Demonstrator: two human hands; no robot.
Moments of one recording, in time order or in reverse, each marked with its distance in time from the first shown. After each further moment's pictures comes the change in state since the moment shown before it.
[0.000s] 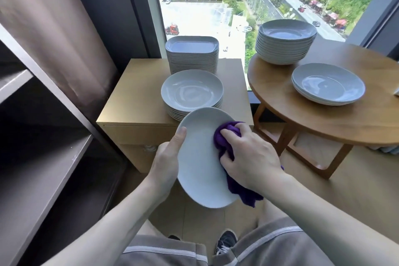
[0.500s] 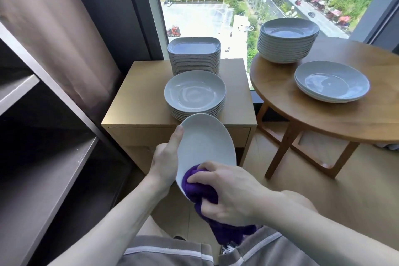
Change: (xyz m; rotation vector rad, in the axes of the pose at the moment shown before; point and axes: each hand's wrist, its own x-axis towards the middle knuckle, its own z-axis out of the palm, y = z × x) left_hand 0.006 0.001 -0.008 0.091 0.131 -0.061; right_hand -0.030 -0.035 0.005 0.323 -0.353 -0.392
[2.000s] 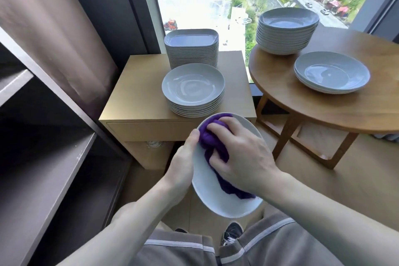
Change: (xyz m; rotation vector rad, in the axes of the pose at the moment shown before) left_hand -0.013 -0.016 0.025 -0.174 -0.165 -0.051; right_hand 0.007 0.007 -0.018 -0.169 0.553 0.133
